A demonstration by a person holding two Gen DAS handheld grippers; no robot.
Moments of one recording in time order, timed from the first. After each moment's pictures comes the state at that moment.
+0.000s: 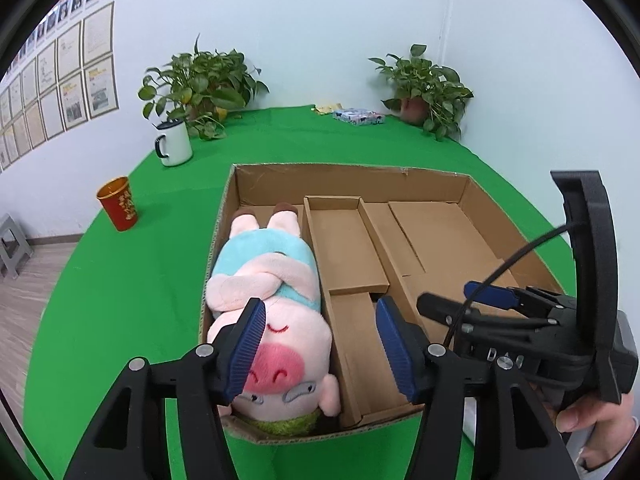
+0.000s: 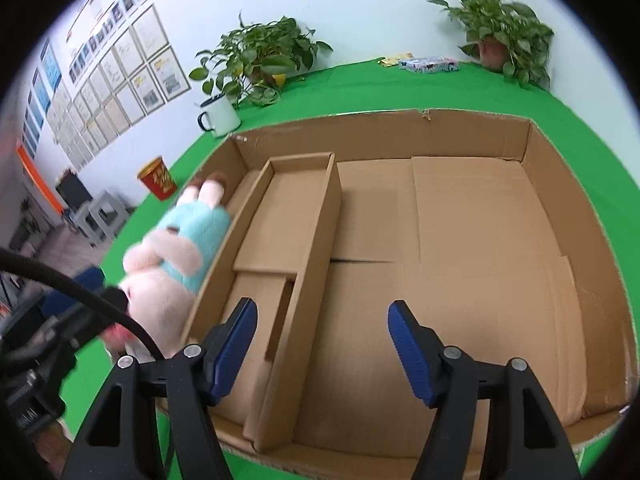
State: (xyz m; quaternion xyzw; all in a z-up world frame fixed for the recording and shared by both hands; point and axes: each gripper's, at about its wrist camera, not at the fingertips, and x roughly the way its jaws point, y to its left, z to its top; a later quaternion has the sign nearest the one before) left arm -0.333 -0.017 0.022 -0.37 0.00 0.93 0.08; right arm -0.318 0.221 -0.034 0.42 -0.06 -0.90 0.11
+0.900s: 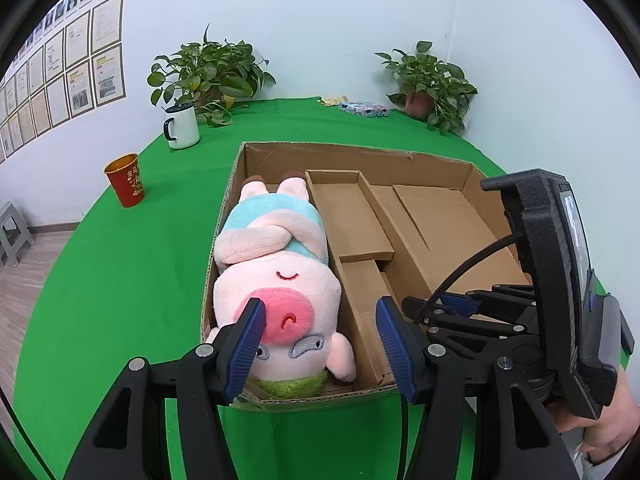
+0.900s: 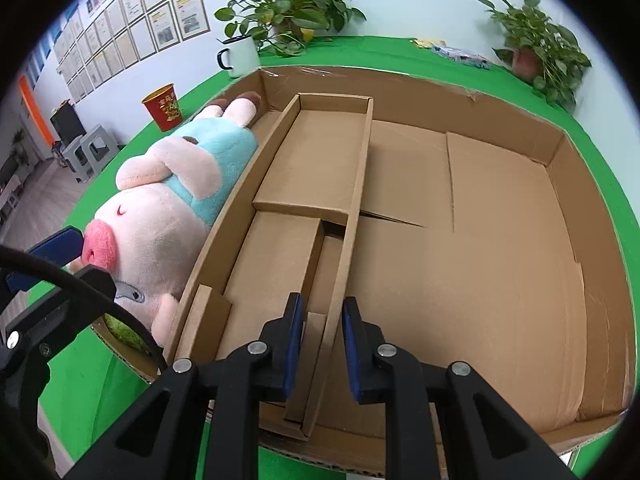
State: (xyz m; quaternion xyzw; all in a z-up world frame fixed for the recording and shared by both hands) left arm -0.310 -0.026 0.001 -0.38 -0.02 0.92 0.08; right arm -0.321 0.176 -0.059 0.47 0.03 -0.87 0.12
